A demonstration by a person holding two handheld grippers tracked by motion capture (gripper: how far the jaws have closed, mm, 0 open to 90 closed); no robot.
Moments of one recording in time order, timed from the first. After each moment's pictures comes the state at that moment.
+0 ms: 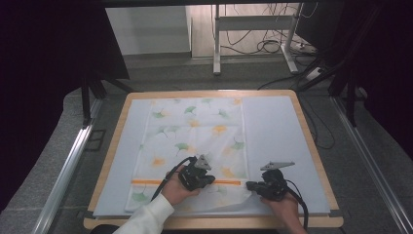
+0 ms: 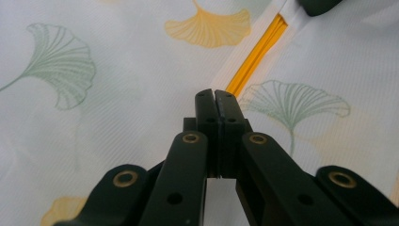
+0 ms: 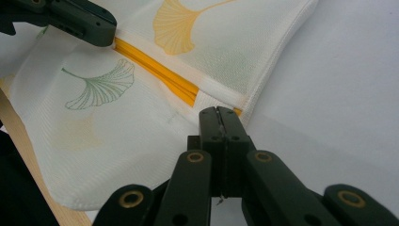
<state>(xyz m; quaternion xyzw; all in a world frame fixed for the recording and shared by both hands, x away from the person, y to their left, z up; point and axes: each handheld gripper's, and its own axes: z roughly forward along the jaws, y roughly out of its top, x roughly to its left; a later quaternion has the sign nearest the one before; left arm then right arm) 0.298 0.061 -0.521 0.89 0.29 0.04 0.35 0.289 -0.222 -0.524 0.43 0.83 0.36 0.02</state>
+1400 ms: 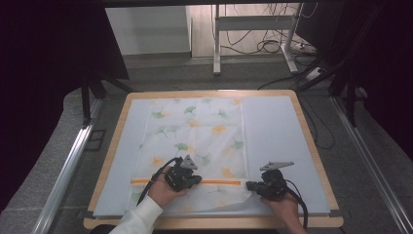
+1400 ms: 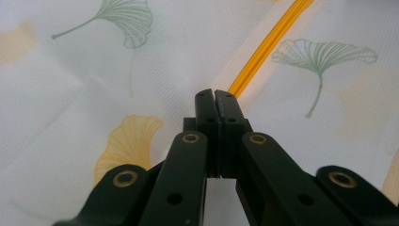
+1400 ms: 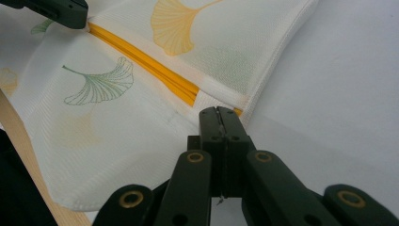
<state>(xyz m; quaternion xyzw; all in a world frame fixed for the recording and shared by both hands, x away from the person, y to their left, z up) 0.291 0.099 -0.519 0.89 0.32 0.05 0.32 0.289 -0.221 -0.524 0.43 0.83 0.36 0.02</state>
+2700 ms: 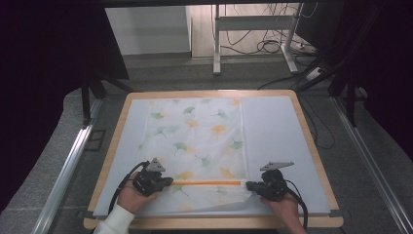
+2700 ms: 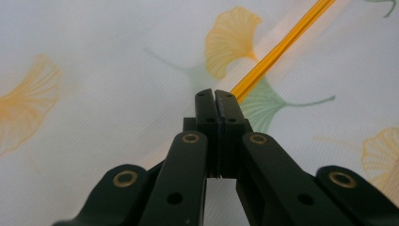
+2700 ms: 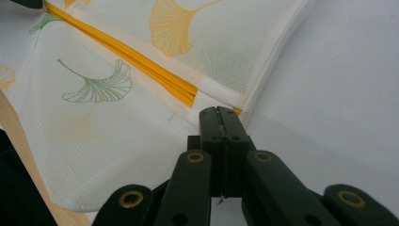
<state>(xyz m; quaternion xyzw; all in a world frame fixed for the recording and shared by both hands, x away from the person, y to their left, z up) 0.268 0.185 -0.523 0.86 0.39 0.08 0.32 0.289 -0.221 -0.524 0.43 0.83 0.36 0.02</state>
